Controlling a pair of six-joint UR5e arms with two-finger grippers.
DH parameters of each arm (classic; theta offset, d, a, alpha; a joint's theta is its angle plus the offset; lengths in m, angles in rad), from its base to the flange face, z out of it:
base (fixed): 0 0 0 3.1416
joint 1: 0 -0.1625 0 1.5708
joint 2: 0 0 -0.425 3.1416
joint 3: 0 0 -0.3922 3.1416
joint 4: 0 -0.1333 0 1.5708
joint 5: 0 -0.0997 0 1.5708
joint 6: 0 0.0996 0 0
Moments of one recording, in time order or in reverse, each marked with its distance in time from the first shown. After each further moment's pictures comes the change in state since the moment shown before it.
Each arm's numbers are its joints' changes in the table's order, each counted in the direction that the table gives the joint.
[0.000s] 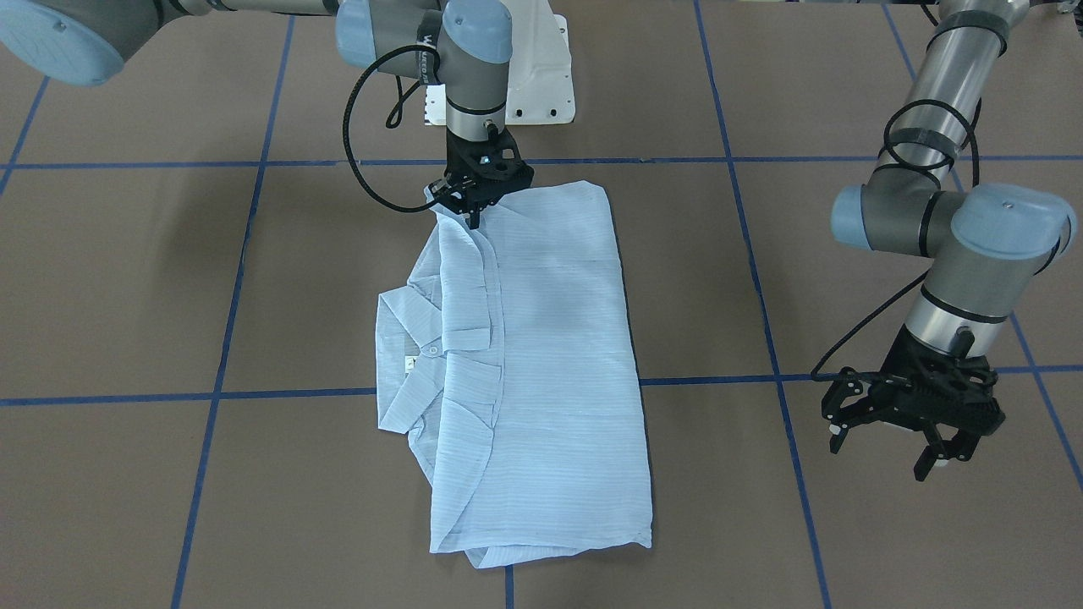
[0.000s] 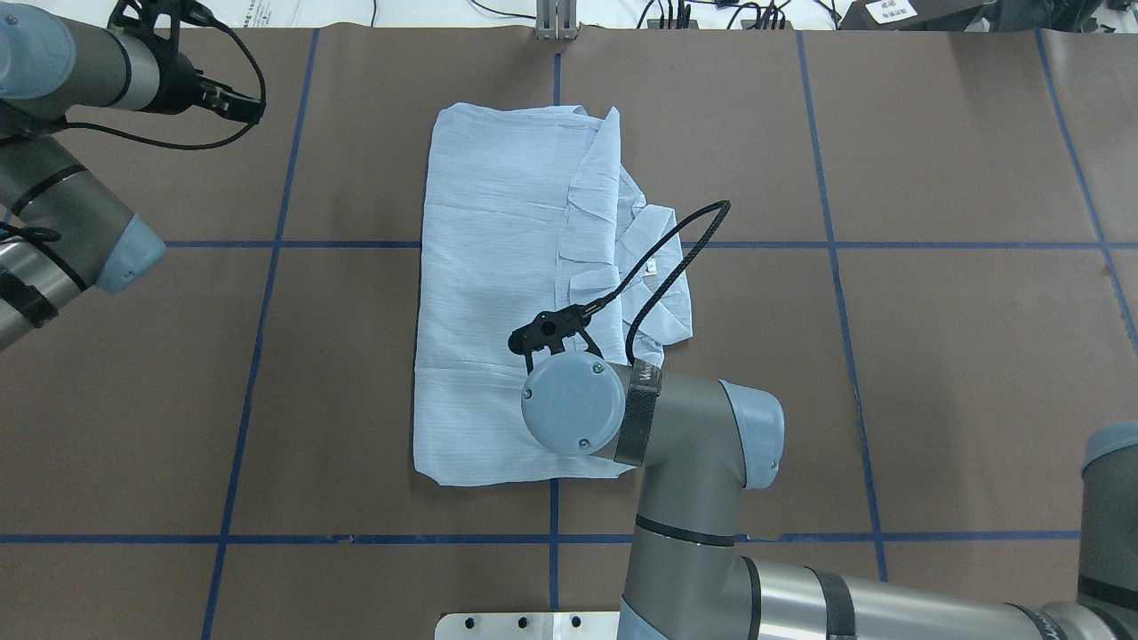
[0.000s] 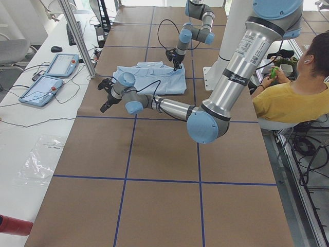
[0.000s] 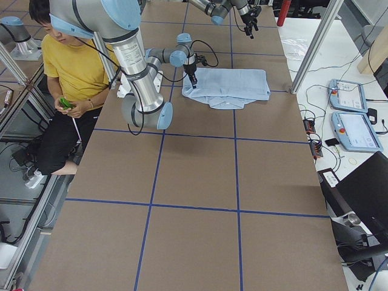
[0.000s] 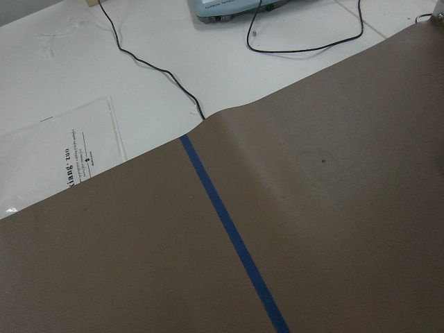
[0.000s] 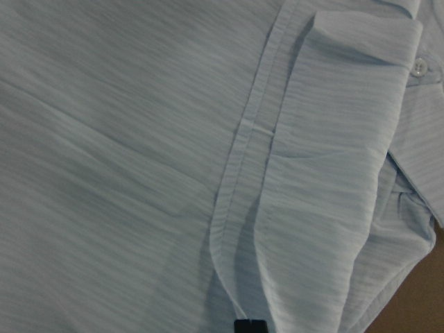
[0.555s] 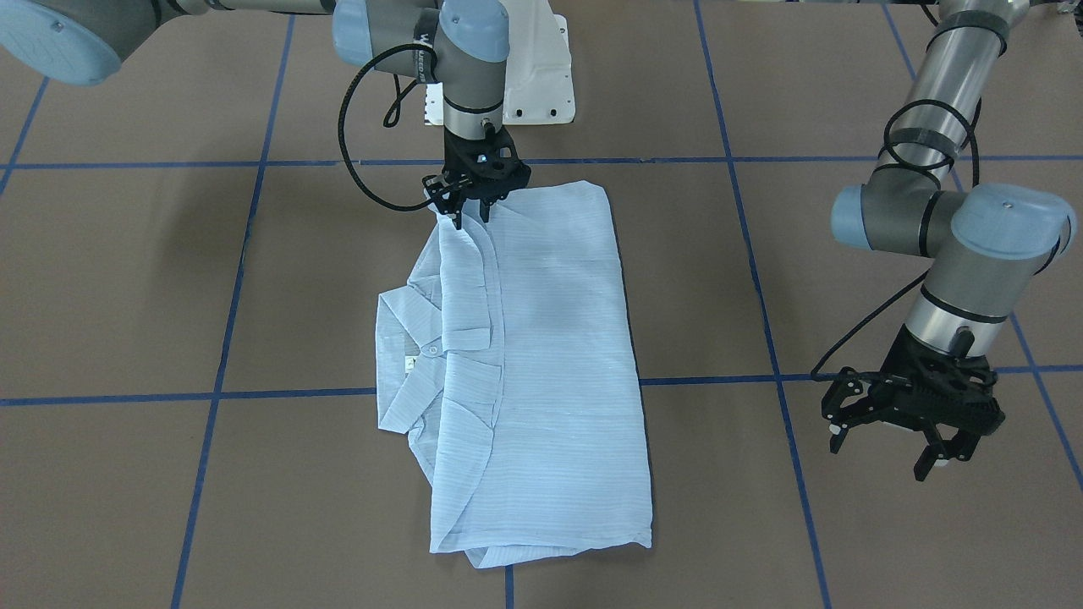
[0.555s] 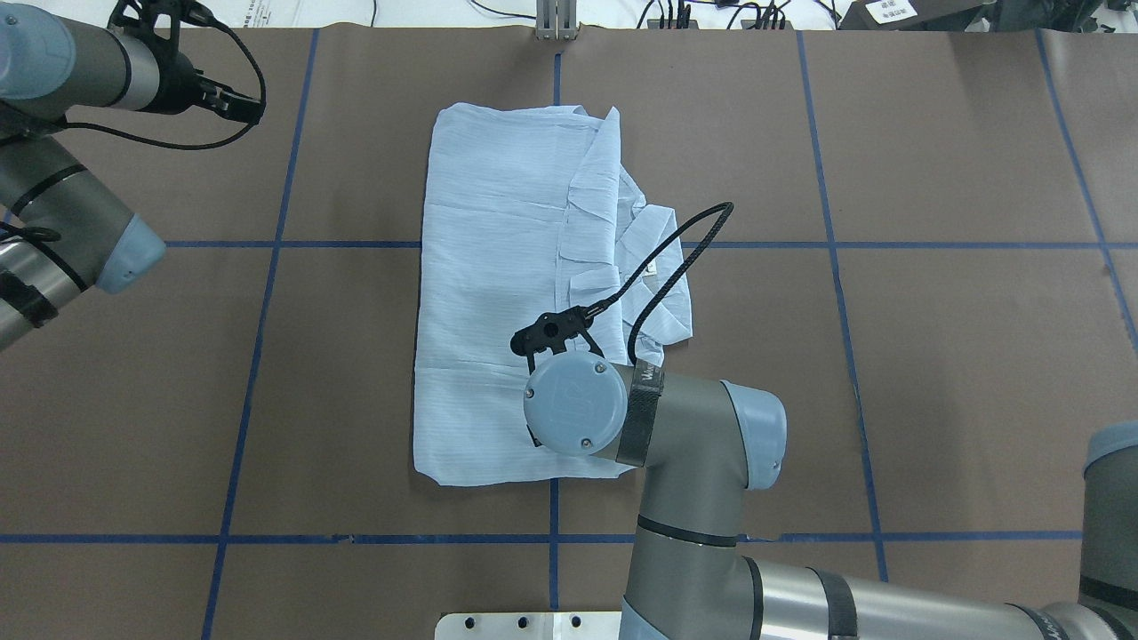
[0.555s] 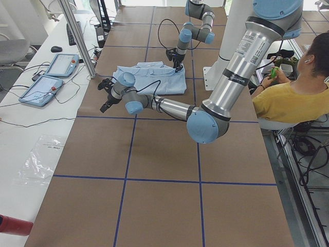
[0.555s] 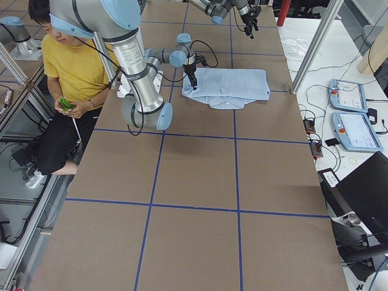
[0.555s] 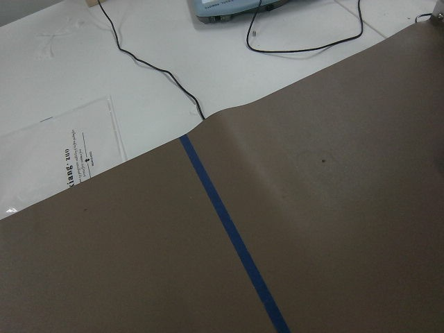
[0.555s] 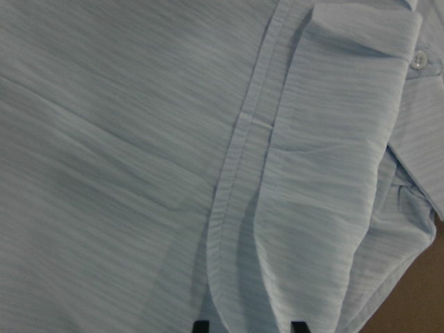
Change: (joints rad) left arm 0.000 0.000 0.000 0.000 0.000 0.001; right arm 0.002 0.000 -0.003 0.005 -0.013 0.001
